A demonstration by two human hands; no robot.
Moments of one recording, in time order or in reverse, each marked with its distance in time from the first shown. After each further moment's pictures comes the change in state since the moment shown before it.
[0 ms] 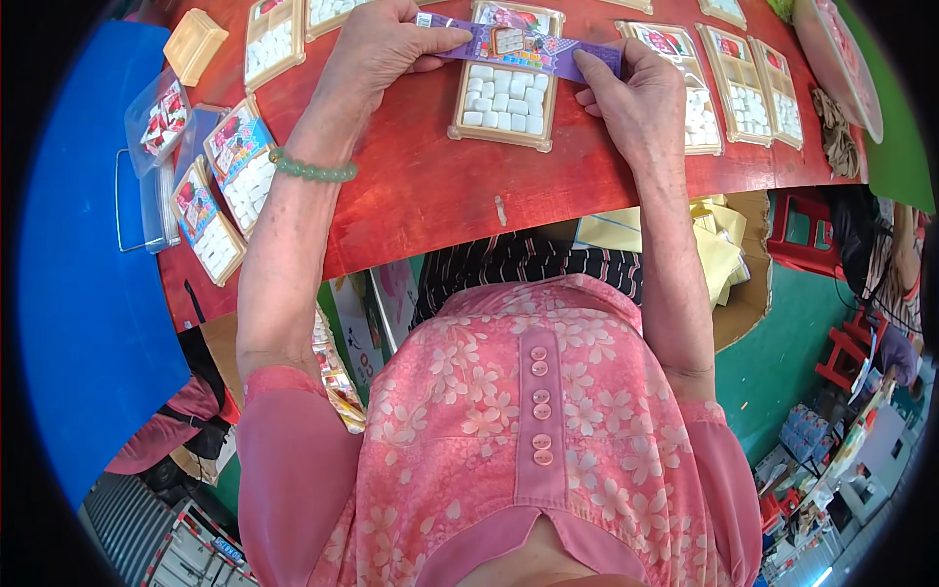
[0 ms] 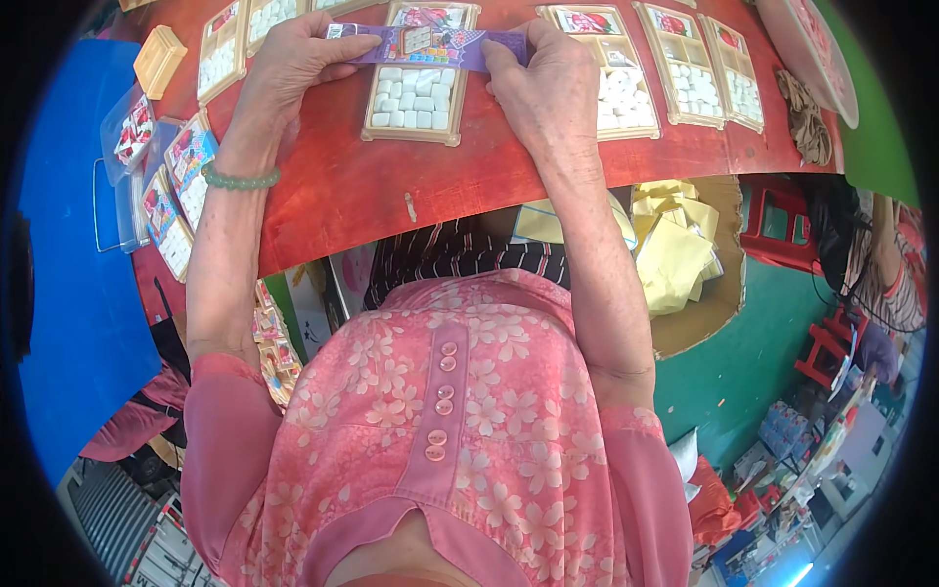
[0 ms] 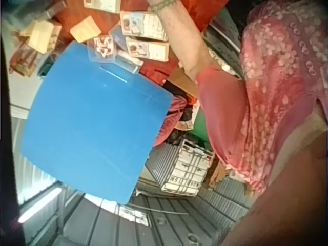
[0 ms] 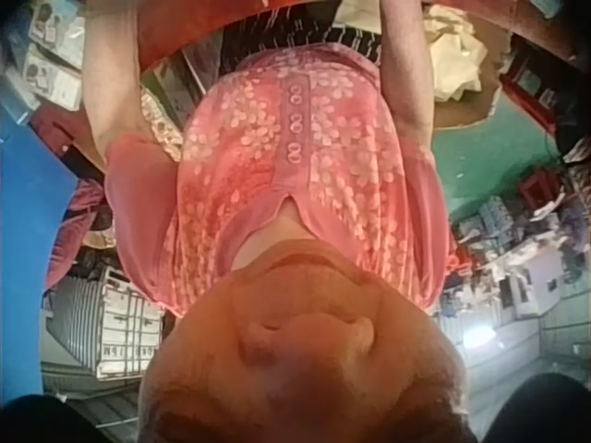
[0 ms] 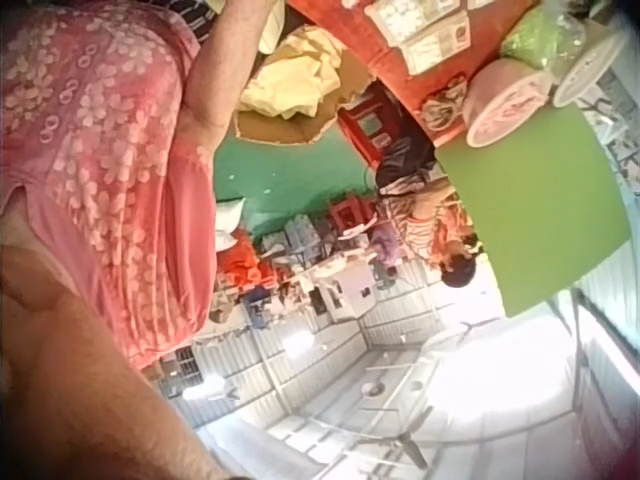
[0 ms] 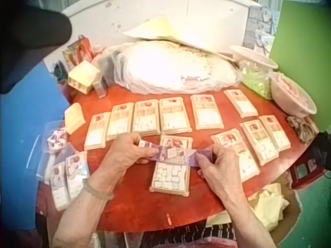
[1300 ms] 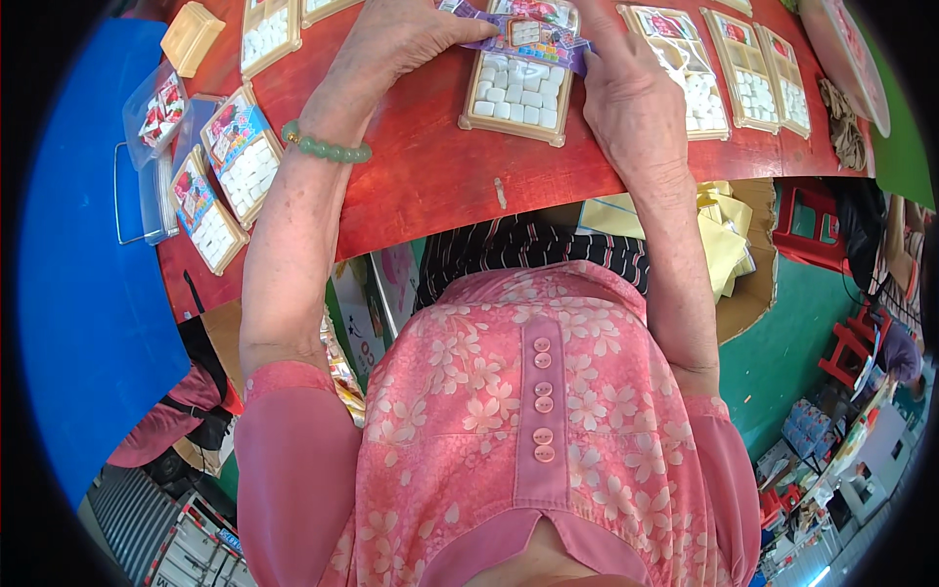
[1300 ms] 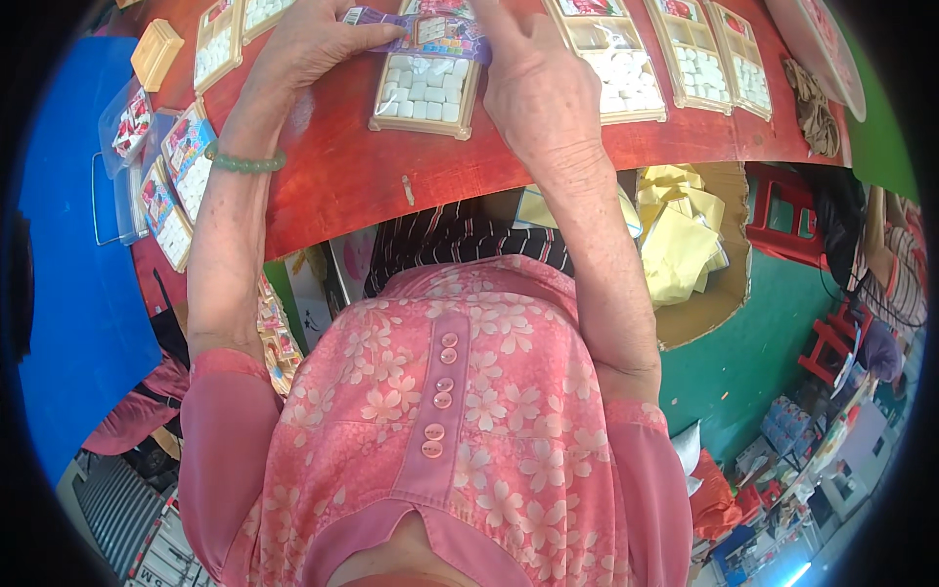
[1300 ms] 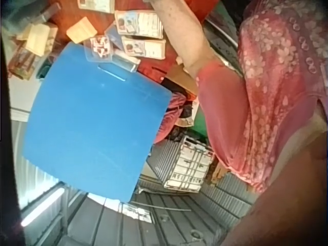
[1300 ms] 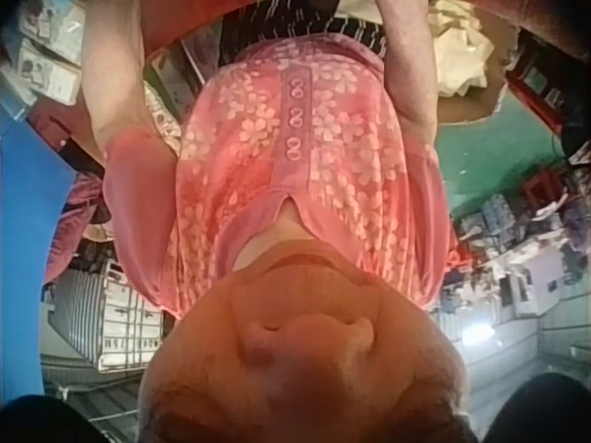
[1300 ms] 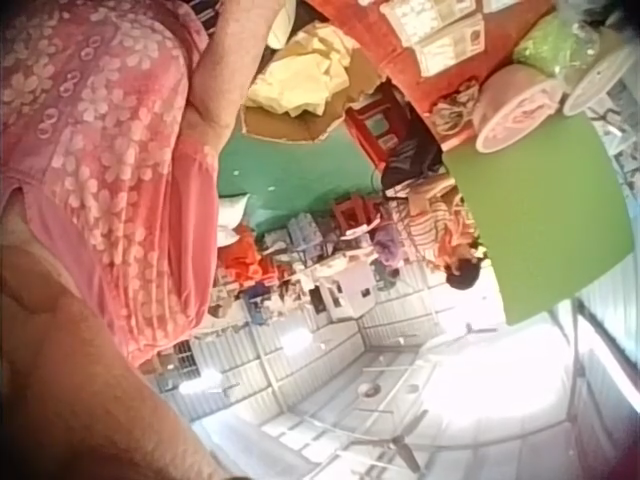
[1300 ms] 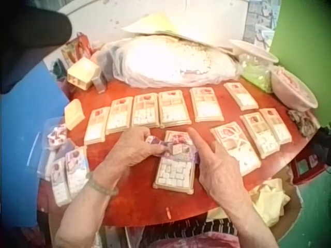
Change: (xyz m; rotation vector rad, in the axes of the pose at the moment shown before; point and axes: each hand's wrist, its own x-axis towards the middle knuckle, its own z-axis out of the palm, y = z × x) left_hand 0.005 0.015 0.016 0.491 0.042 0.090; right_hand -0.024 -0.033 -0.007 -0.633 -0.026 -0.295
